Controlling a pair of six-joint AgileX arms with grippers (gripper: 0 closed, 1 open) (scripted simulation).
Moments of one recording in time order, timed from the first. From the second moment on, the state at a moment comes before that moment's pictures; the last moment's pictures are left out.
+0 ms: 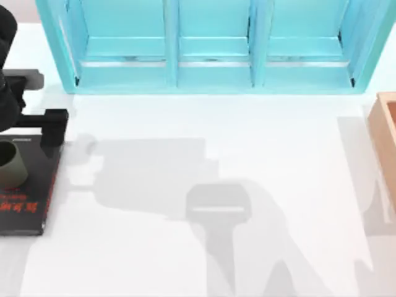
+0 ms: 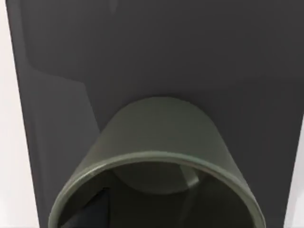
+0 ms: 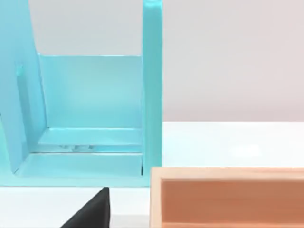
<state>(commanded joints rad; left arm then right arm) -0.03 1.91 1.38 -1.03 0.00 -0.01 0.00 0.00 0.00 0.00 0.00 0.00</state>
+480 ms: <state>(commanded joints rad) -0.03 1.92 1.32 -0.97 0.00 -0.01 0.00 0.00 0.00 0.00 0.00 0.00</state>
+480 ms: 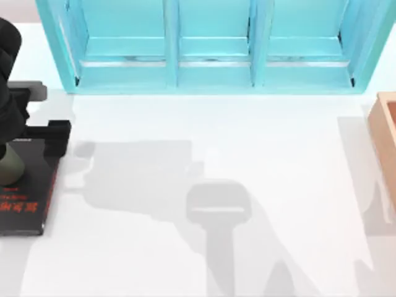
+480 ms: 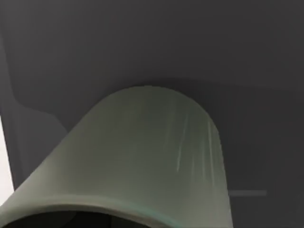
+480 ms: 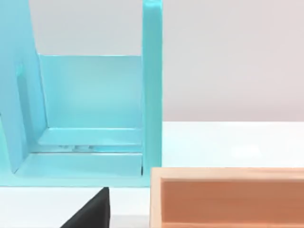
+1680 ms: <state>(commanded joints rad) -0.03 1.92 1.32 -0.97 0.00 -0.01 0.00 0.00 0.00 0.00 0.00 0.00</state>
